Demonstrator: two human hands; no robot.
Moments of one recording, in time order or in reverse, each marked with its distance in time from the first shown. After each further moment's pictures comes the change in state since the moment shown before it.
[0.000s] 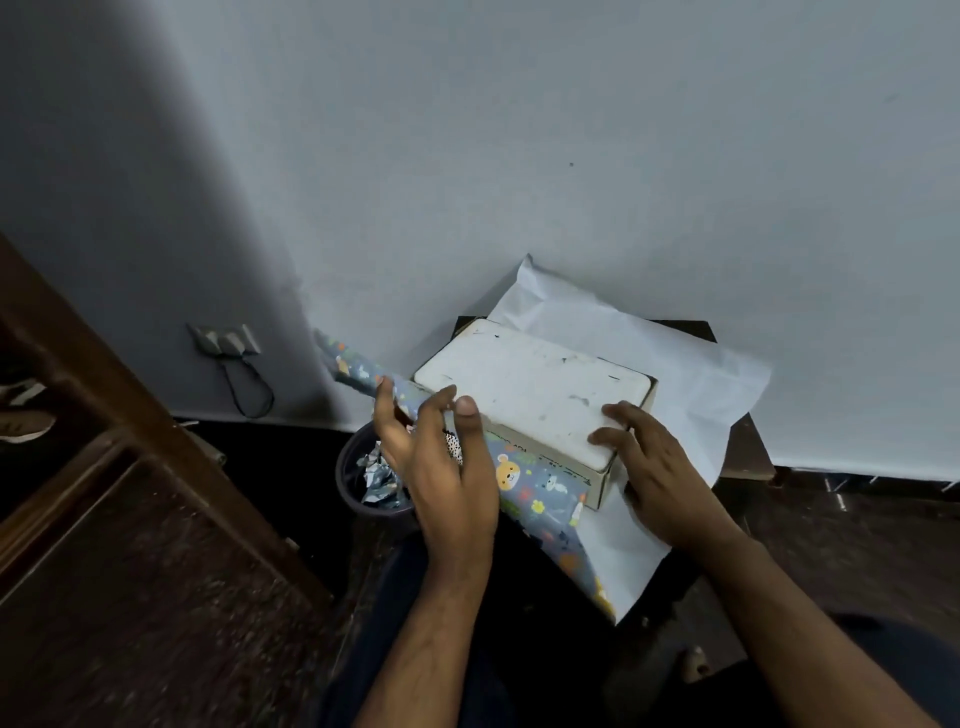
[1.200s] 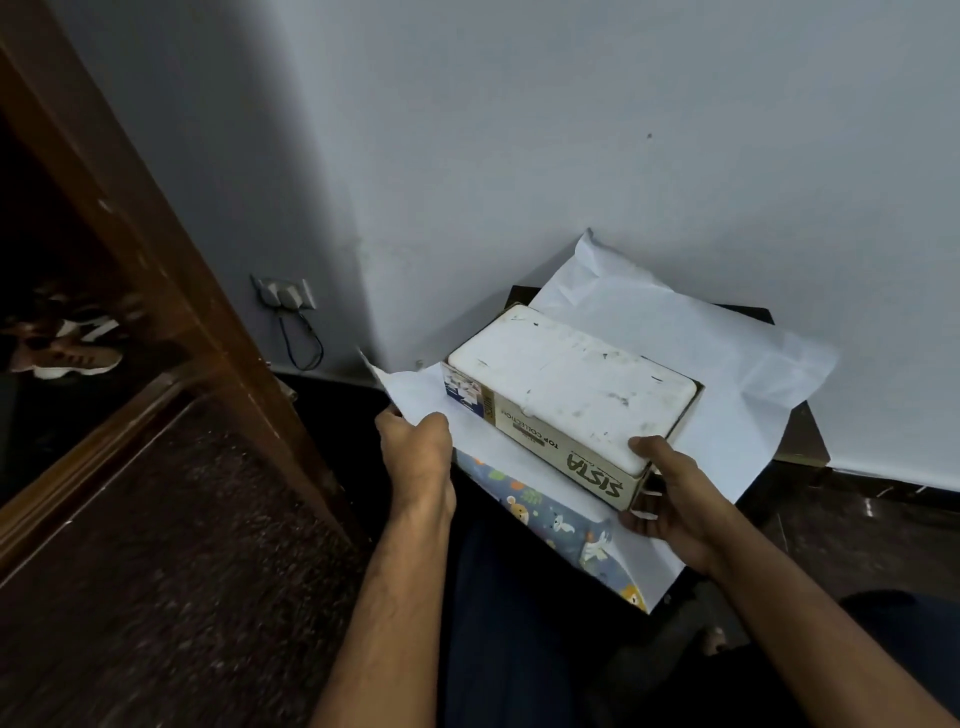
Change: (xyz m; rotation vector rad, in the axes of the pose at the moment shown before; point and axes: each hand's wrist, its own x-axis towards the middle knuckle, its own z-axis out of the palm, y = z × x) left_hand 0.034 -0.028 -0.074 -0.214 0.135 -0.740; right_hand -0.003 -0.088 -0.001 1.397 -0.131 1.210
